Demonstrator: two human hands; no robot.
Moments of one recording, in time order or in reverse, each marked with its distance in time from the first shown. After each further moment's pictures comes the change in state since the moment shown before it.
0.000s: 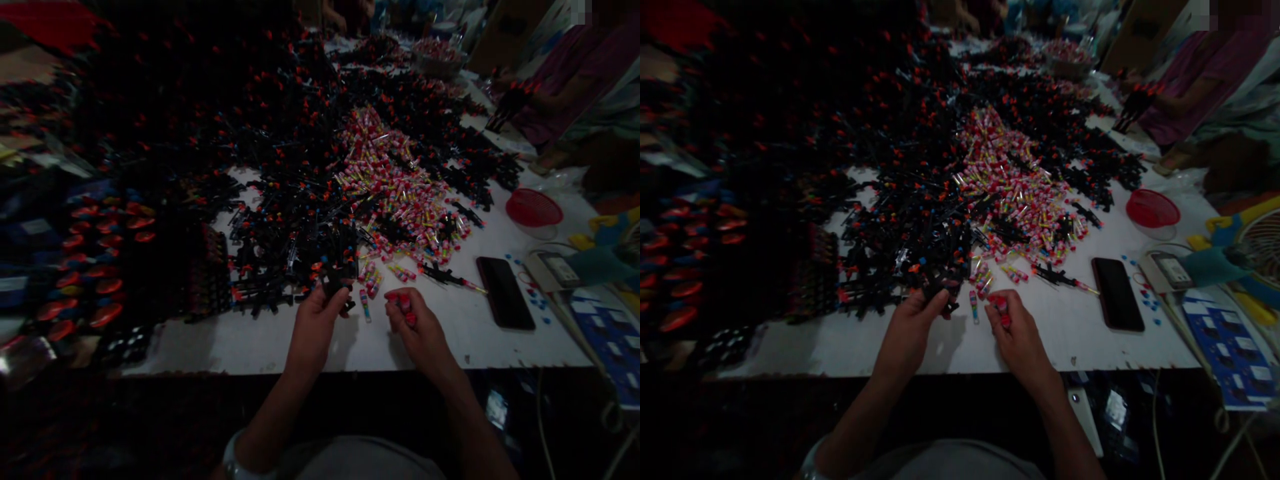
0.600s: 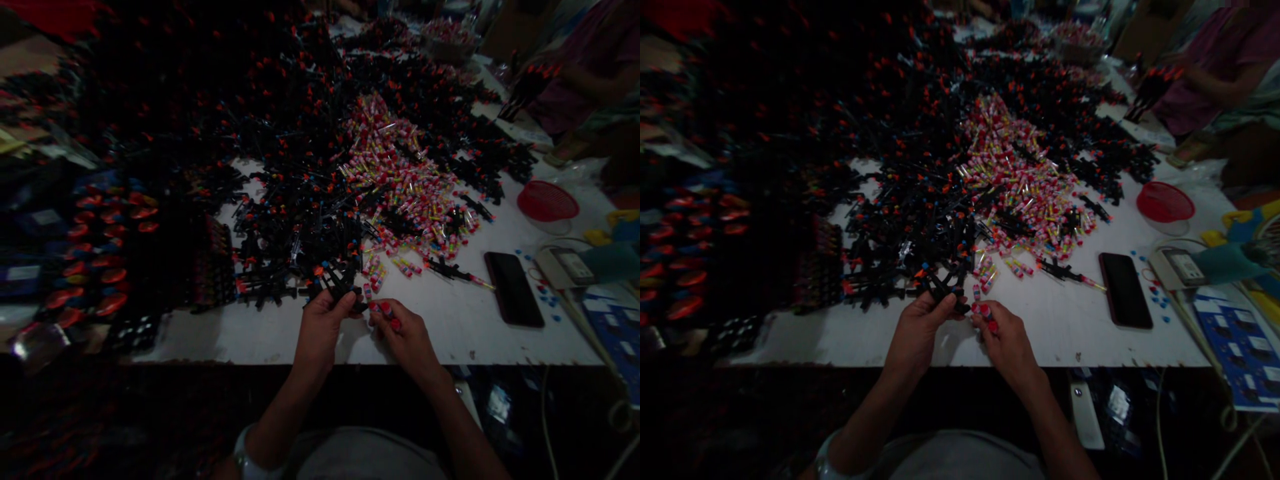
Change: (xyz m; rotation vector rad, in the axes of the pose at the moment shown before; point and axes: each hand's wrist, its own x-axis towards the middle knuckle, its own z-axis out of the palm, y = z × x) left_hand -0.013 -0.003 0.007 -0.258 0.025 -0.247; right_hand -0.007 0.018 0.028 0.049 -0.129 -0.037
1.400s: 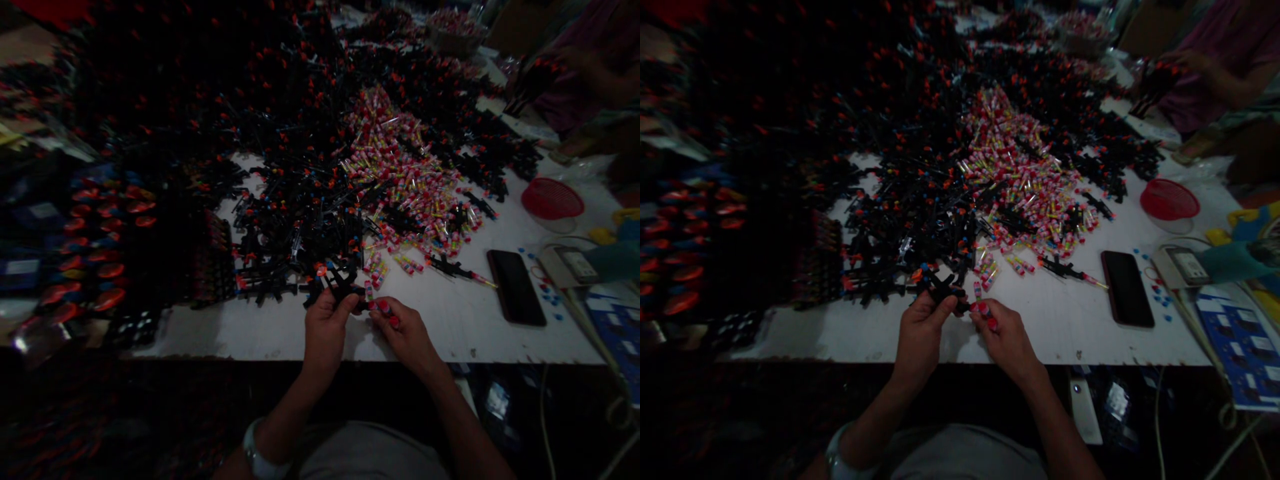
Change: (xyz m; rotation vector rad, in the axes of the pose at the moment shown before) left_hand -0.004 -0.012 0.001 0.057 0.039 0.184; right_hand 0.003 0.000 -0.003 0.017 -0.072 -0.026
